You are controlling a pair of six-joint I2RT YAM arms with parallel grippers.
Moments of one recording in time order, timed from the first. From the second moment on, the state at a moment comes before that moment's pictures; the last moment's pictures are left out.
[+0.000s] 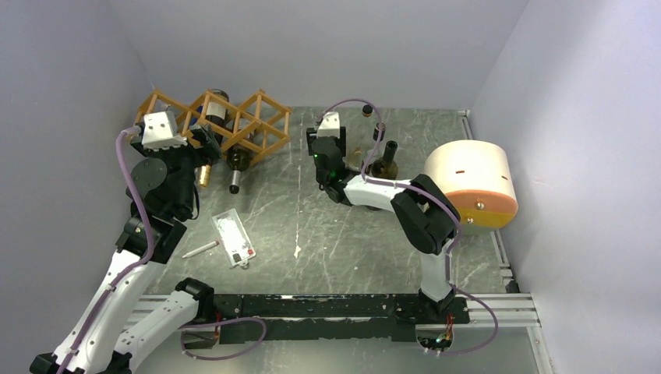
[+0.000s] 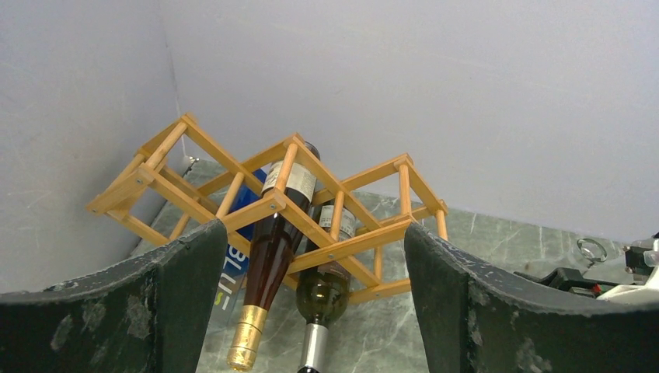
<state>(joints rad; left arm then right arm) -0.41 0.74 0.97 -0.07 -0.56 -0.08 0.76 1.96 1.24 0.60 0.75 0.03</state>
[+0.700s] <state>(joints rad) -0.40 0.77 0.97 -0.07 -0.56 -0.09 0.76 1.88 1.22 0.53 0.74 0.08</state>
